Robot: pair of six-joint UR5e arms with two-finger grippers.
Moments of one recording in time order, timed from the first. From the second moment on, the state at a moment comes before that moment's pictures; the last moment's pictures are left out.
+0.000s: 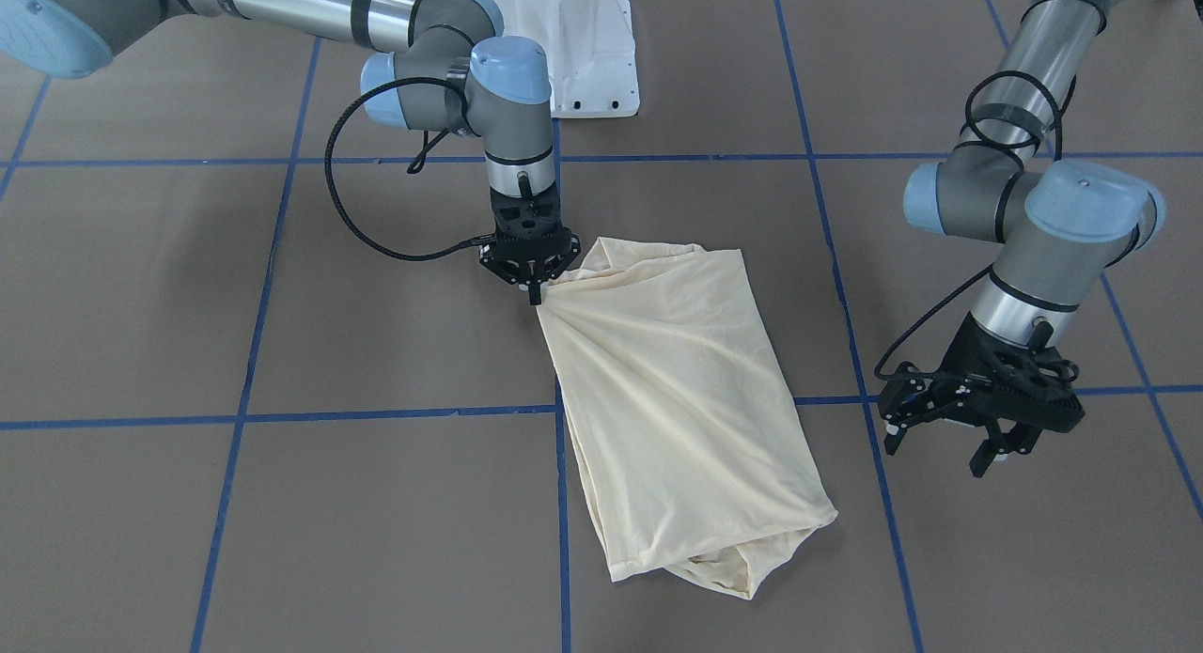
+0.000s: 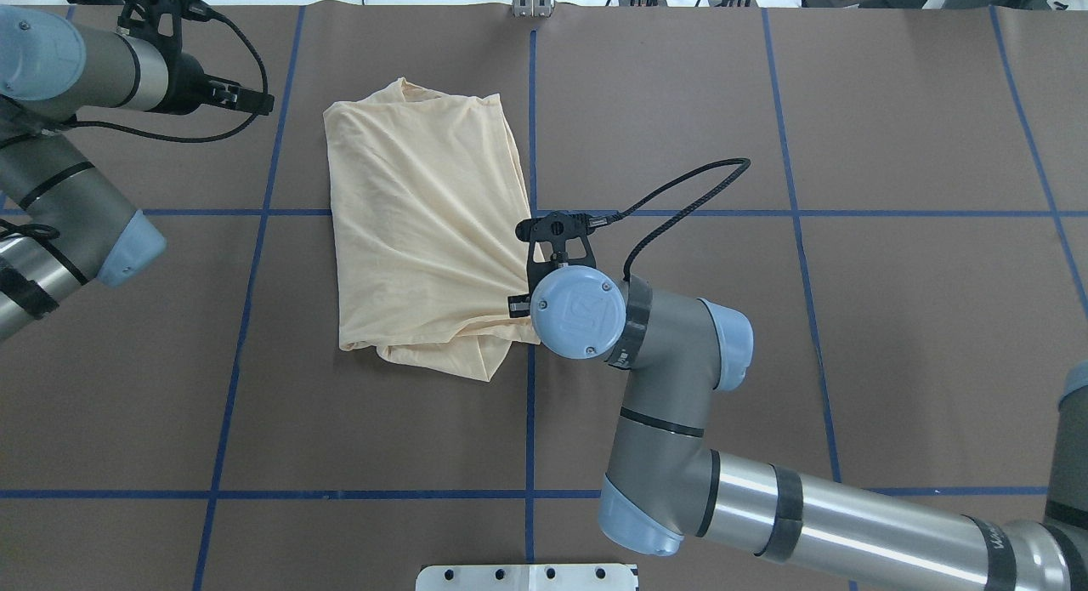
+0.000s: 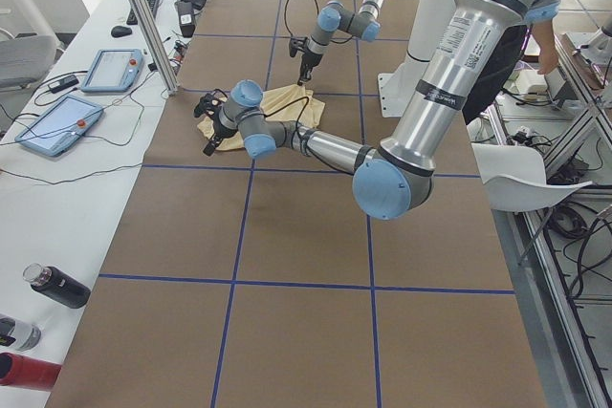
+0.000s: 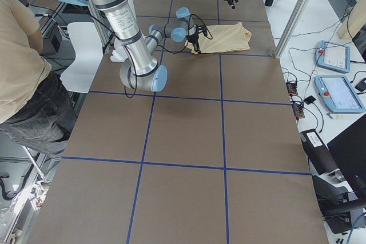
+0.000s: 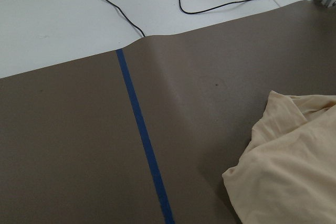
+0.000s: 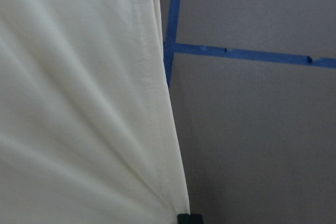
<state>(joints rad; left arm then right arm) -0.97 -2.01 -1.36 -2.39 -1.85 -0.69 0.37 -0.89 1.58 -1.39 1.47 1.20</state>
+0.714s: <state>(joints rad) -0.97 -2.02 -1.36 -2.39 -1.85 -0.71 0.24 -1.13 1.96 -1.53 1.41 1.28</state>
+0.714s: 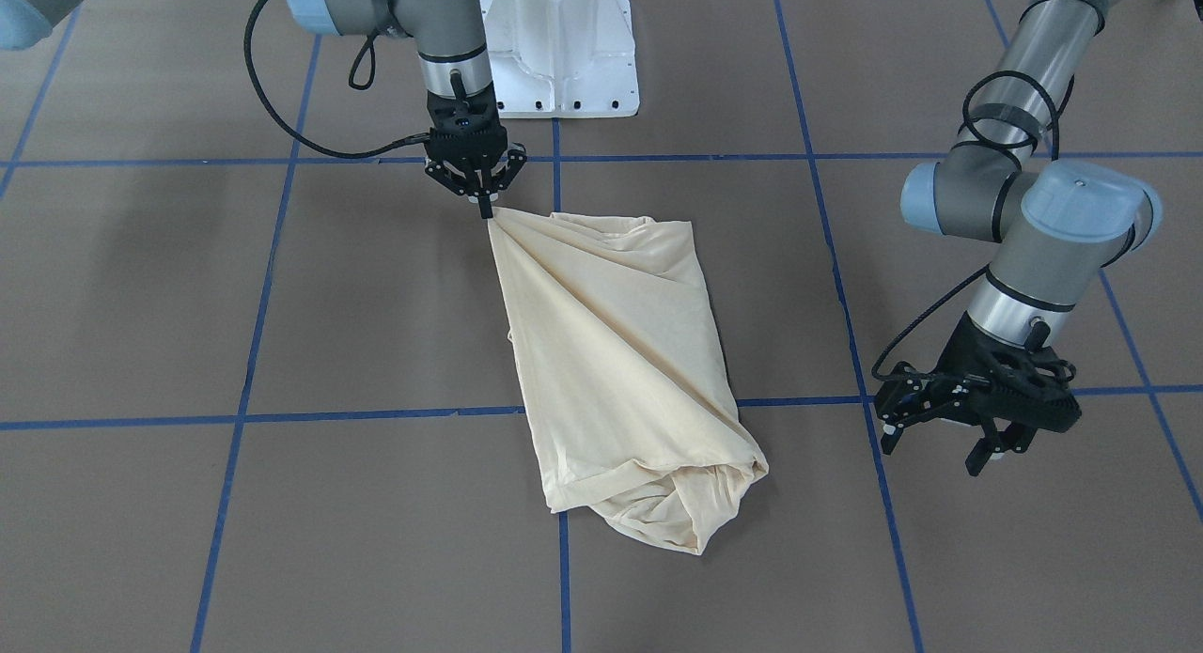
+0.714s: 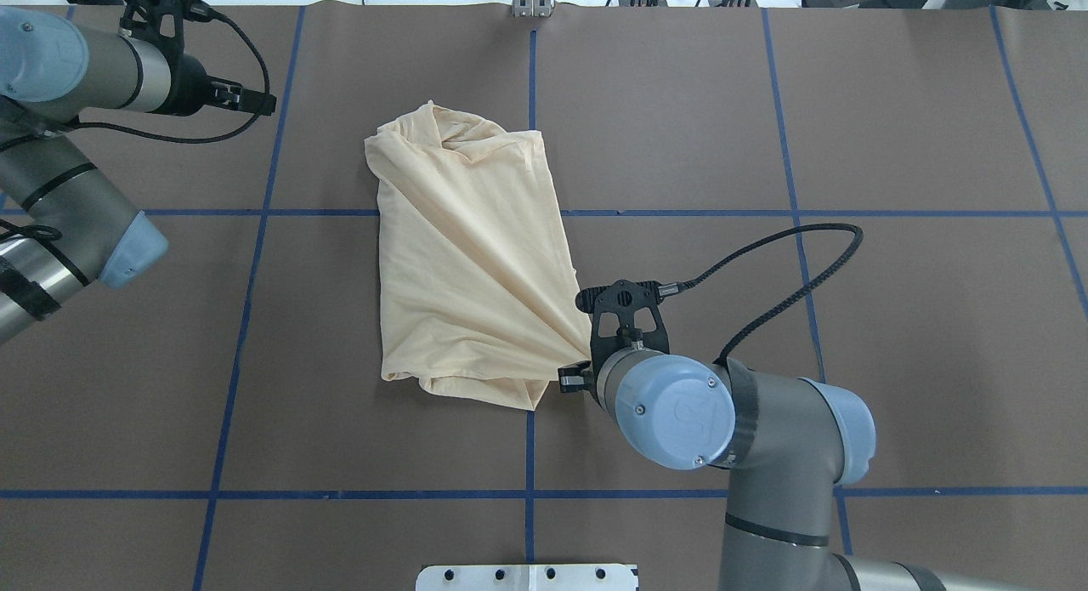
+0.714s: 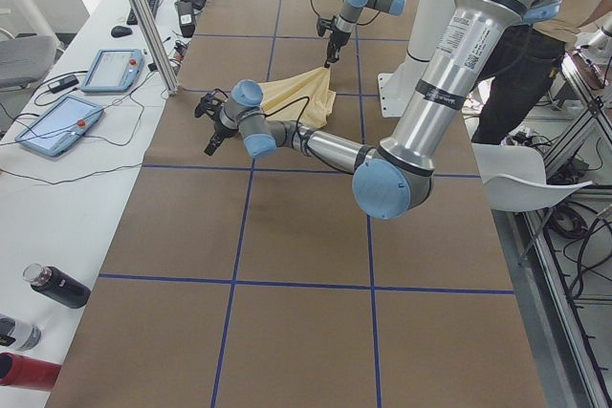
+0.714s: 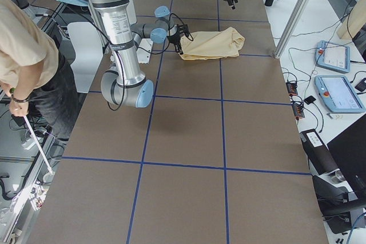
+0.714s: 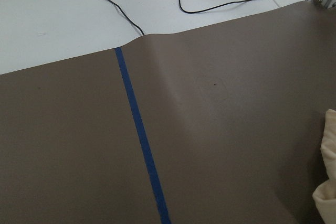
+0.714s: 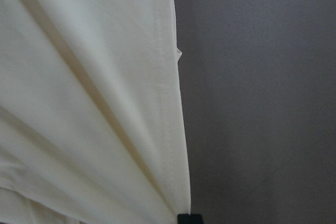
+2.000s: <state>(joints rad) -0.90 -1.94 -1.53 -2.39 -1.93 -0.89 0.36 -0.94 1.80 -1.53 1.45 1.27</state>
